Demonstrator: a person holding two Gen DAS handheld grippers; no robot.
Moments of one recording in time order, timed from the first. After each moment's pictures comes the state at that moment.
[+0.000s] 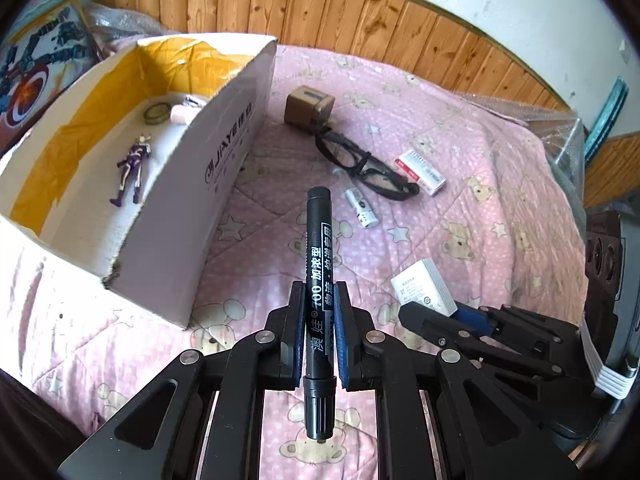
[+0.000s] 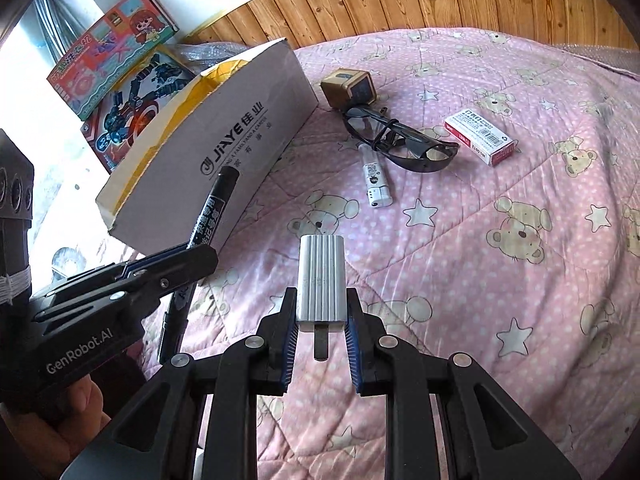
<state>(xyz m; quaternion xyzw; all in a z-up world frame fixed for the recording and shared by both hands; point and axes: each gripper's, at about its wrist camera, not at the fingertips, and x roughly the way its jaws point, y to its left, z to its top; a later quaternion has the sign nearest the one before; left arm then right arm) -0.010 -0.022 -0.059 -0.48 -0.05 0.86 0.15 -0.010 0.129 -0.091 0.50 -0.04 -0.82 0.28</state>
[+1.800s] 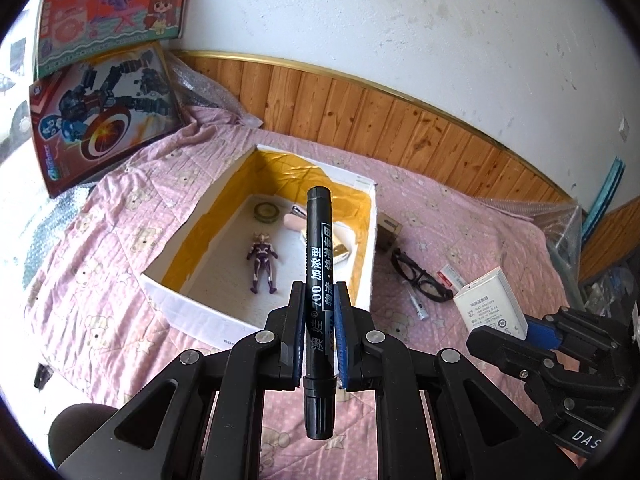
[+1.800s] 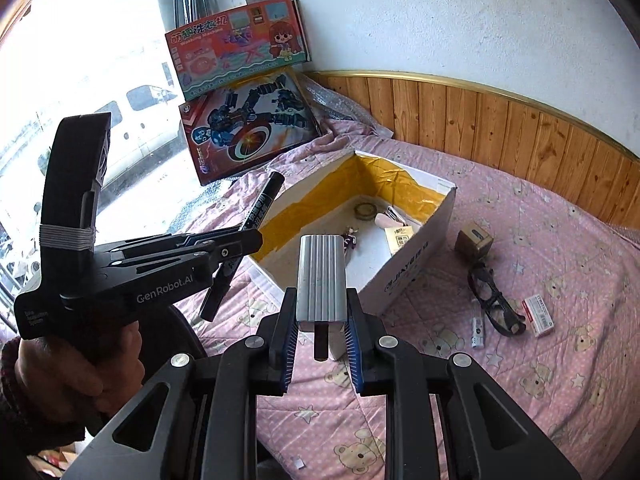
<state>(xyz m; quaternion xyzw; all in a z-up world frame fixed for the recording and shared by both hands) -0.003 -0.191 0.043 -0.37 -0.11 0.92 0.12 0.055 0.003 0.073 0.36 0.08 -0.84 0.39</state>
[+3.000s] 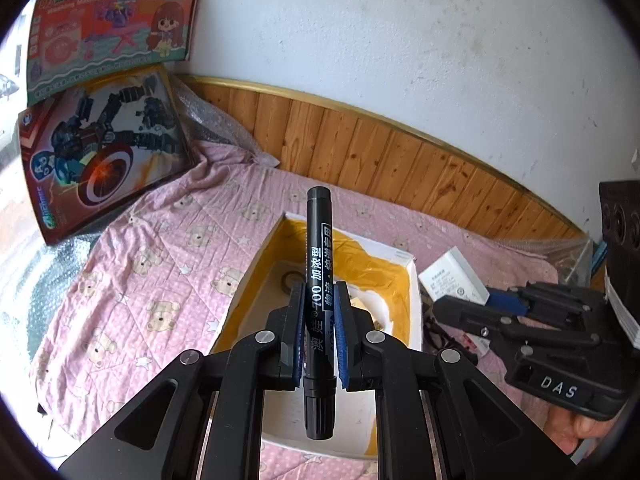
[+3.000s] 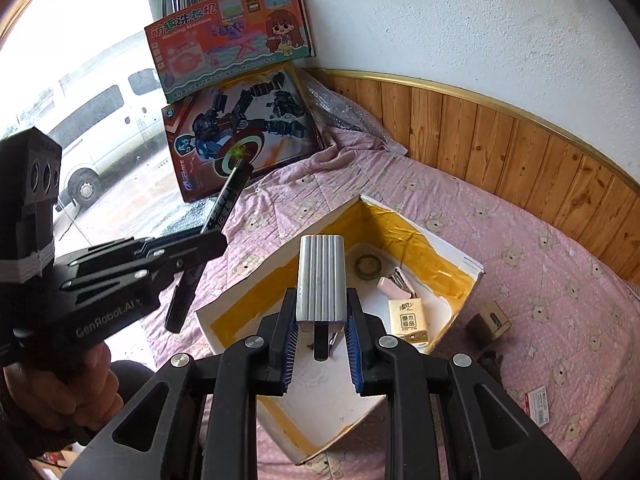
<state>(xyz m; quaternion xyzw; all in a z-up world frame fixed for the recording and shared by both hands) -0.113 -0.233 0.062 -0.36 -0.11 0.92 0.13 -0.072 -0.093 0.095 0.38 0.11 -0.83 0.40</state>
